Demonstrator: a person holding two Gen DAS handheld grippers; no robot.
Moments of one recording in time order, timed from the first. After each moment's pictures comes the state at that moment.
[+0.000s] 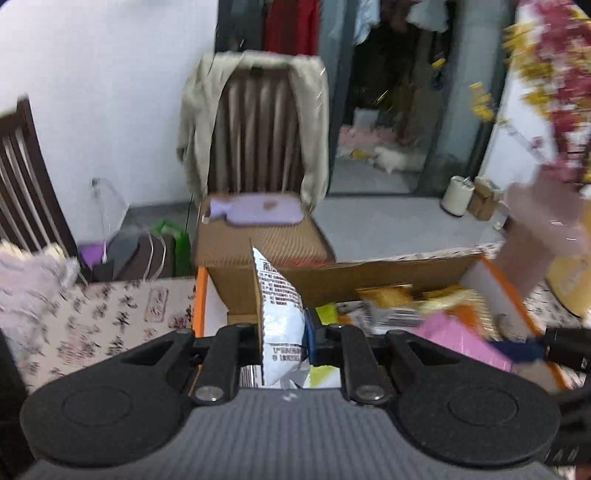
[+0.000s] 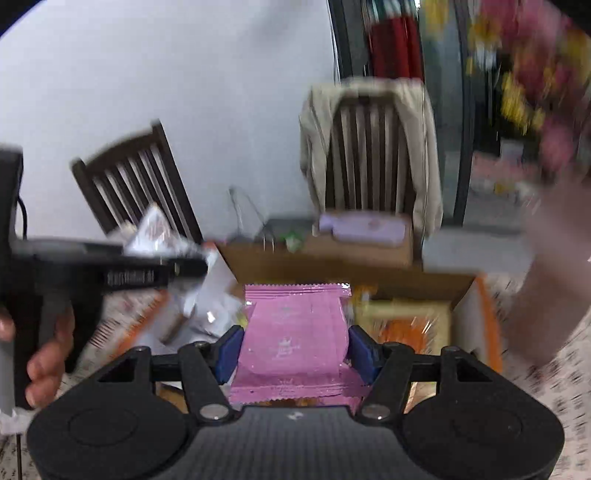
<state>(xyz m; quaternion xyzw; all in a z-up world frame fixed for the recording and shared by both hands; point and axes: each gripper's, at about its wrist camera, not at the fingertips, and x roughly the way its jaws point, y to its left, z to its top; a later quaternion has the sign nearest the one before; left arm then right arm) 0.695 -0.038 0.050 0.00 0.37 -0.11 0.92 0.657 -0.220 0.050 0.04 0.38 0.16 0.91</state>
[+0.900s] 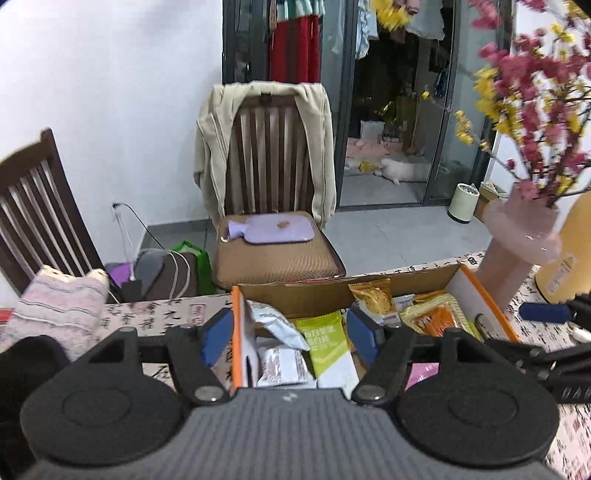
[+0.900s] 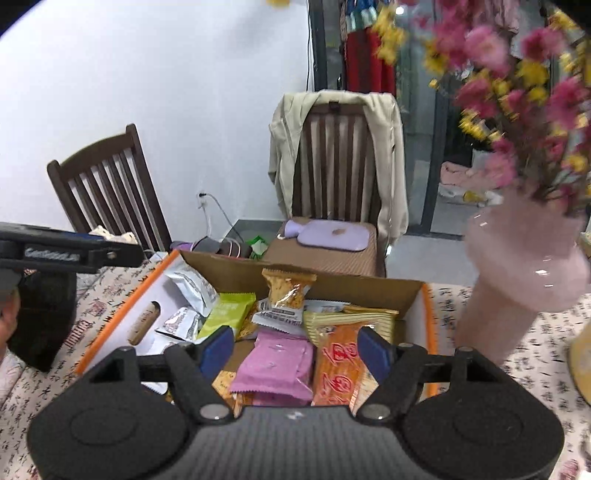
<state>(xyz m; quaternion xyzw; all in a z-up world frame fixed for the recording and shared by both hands) 0.621 -0.020 0.126 0.03 0.33 -0.10 0.94 0.602 -0.247 0.106 0.00 0.33 0.11 0.94</state>
